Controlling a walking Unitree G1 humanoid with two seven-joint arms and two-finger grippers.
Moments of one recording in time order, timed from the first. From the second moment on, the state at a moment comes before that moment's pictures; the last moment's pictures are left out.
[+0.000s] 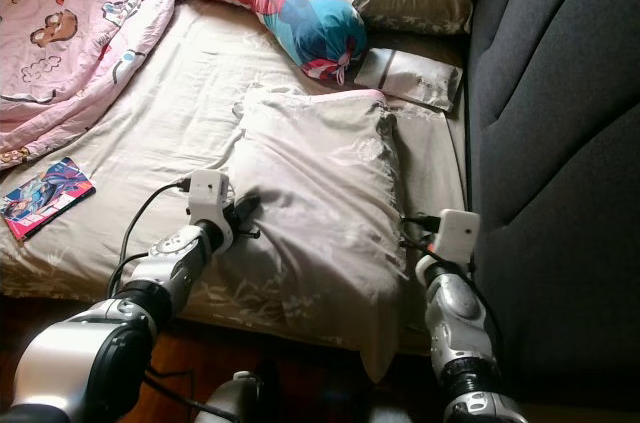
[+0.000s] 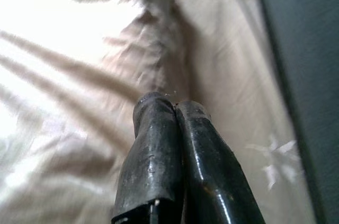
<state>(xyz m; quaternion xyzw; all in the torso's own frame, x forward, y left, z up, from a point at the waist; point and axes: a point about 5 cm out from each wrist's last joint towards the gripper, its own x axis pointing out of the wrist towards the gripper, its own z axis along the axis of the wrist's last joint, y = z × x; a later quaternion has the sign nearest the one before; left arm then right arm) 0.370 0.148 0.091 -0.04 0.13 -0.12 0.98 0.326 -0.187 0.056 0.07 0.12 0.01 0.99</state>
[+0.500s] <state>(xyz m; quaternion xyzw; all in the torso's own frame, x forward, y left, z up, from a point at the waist) 0.350 0.166 0.060 0.01 0.17 -0.08 0.98 0.322 -0.183 0.048 0.06 0.16 0.02 0.99</state>
